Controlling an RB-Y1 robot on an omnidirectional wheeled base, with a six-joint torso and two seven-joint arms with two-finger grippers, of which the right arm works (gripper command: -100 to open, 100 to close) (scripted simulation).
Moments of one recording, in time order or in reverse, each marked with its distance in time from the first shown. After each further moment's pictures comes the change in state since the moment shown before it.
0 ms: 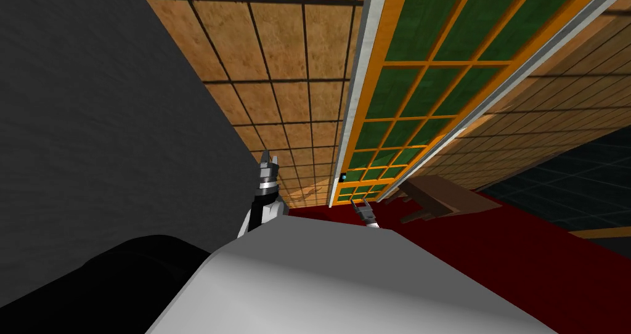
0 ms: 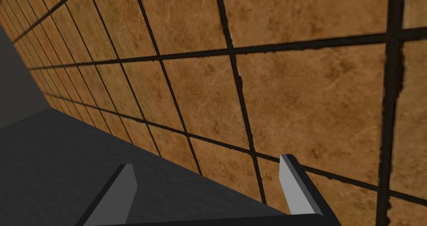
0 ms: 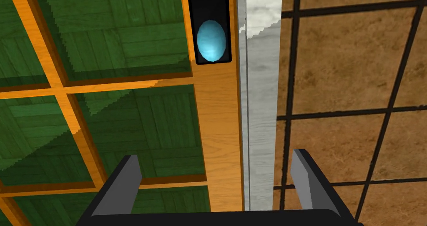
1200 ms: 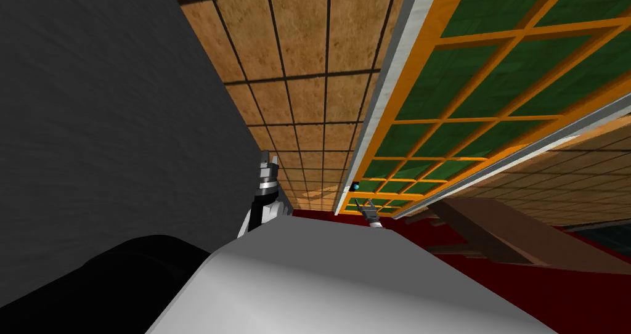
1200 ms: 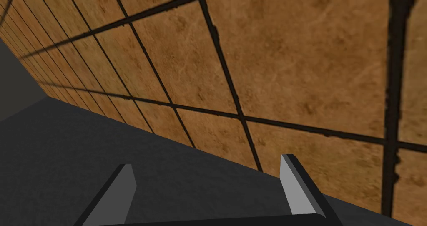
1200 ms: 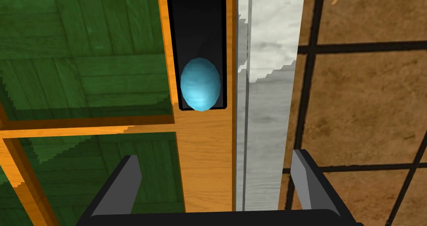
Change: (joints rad) arm -0.093 -0.022 -0.103 0.153 -0.030 0.009 0.096
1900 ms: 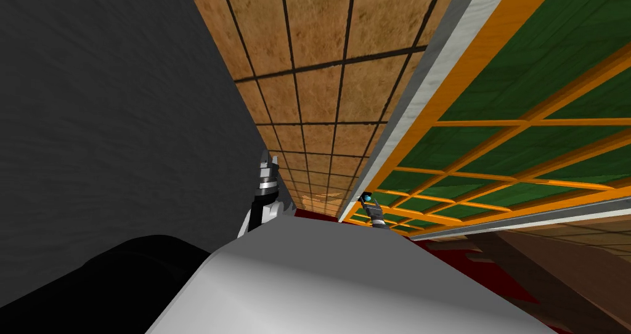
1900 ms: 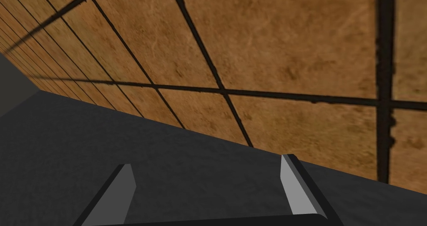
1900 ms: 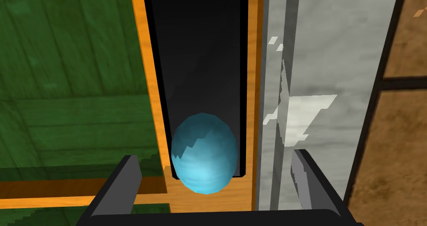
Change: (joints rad) arm -0.076 -0.011 -0.086 0.080 -0.075 0.052 0.041
